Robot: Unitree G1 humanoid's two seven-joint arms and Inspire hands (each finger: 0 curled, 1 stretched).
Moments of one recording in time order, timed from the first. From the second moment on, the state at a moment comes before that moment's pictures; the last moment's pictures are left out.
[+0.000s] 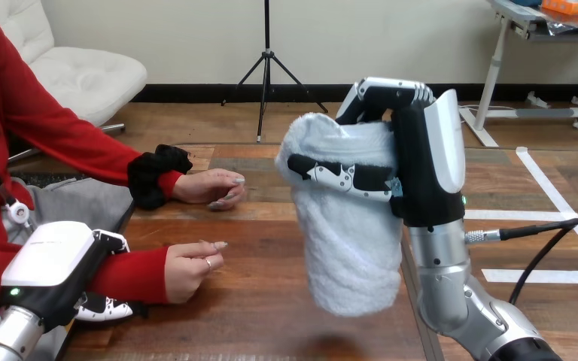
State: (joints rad) left arm -0.33 0.73 -0.37 1.05 0.75 -0.70 0.56; right arm -0.54 -0.24 0.26 0.82 -0.70 -0.92 -0.86
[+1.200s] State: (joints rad) left arm -0.22 0.74 -0.30 0.81 0.71 -0.70 0.43; right arm -0.65 -0.20 0.30 1.08 -0.73 -0.91 -0.93
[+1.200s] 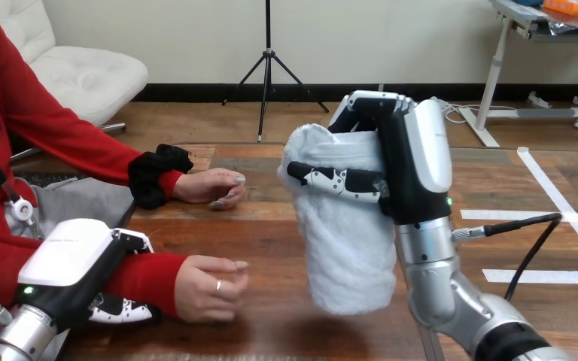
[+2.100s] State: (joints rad) left arm -0.14 0.74 -0.24 0.63 0.69 -0.67 0.30; right arm -0.66 -0.12 0.36 1.18 -0.76 -0.90 -0.97
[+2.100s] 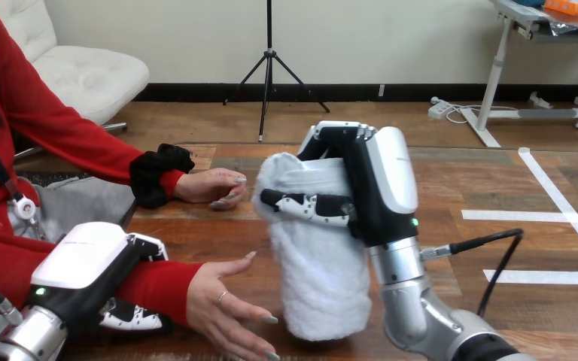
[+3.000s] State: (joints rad) left arm -0.14 0.68 -0.22 0.47 0.66 -0.64 0.23; right arm -0.72 -0.06 0.39 1.18 -0.80 -0.91 -1.07
